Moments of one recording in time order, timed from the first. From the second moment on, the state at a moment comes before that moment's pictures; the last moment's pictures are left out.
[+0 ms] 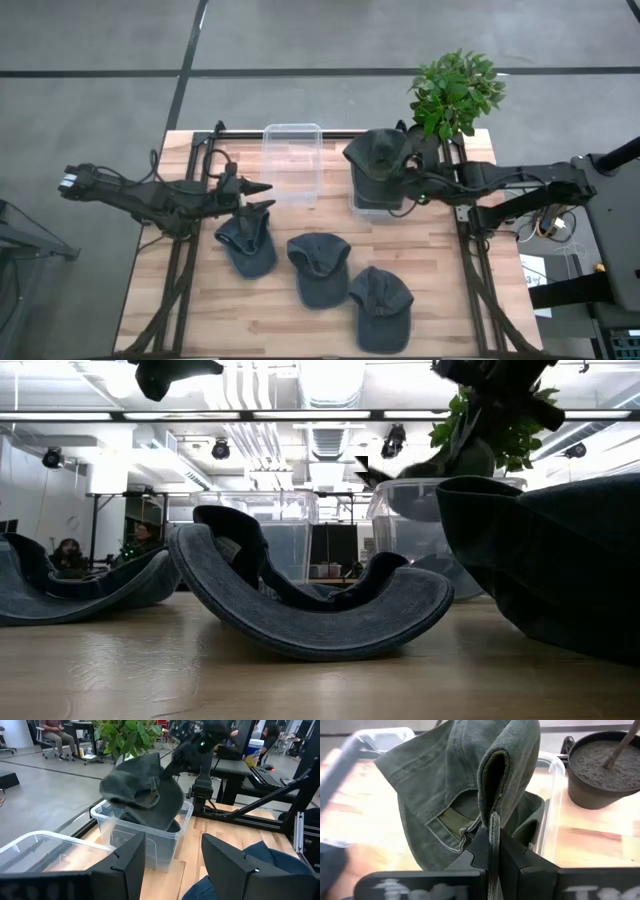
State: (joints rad) left arm -0.22 0.75 0.70 -0.06 -0.49 -0.16; right arm 0.03 1.13 1.07 -1.00 0.72 1.25
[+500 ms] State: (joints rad) left arm -0.22 0.73 0.70 -0.07 -0.49 -0.16; right arm -0.01 1.19 1.07 -1.02 0.65 1.25
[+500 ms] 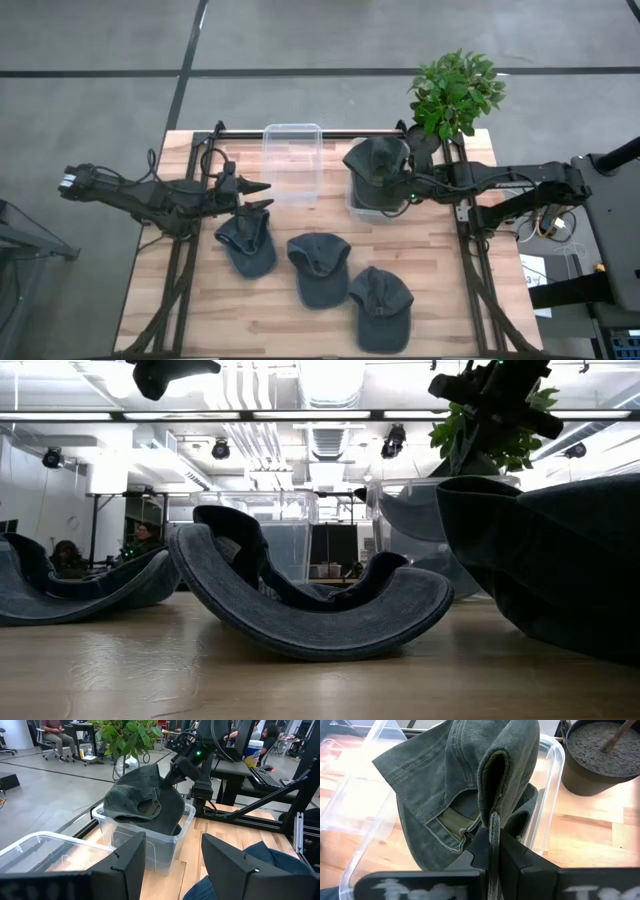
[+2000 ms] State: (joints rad) left arm -0.22 0.74 0.70 -0.06 -0.49 -0.16; right arm 0.05 1.11 1.09 -1.11 0.50 1.13
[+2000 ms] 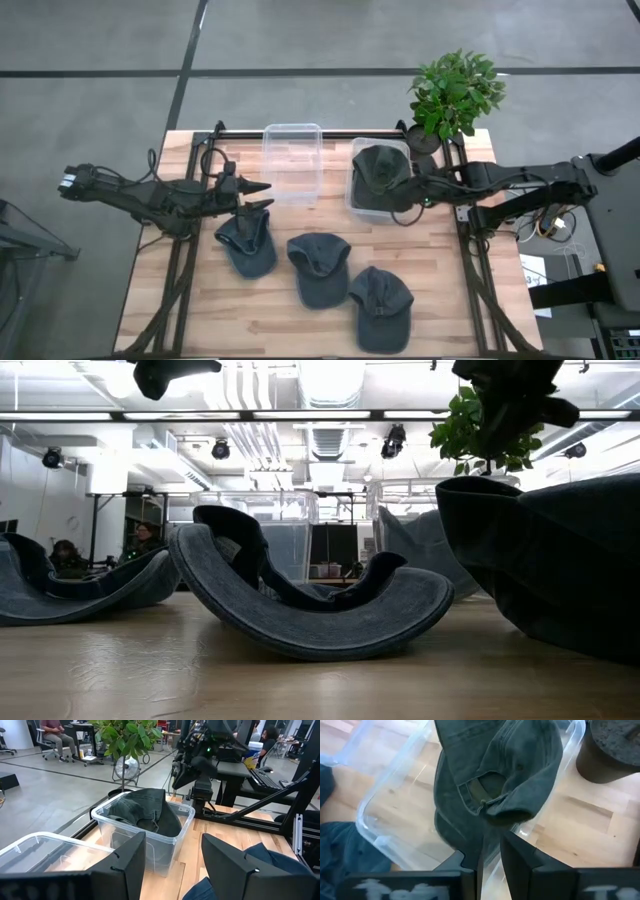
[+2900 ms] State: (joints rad) left arm -0.22 0.76 0.70 -0.06 -0.49 -0.18; right arm -0.07 1.35 1.08 -1.07 0.44 0.99
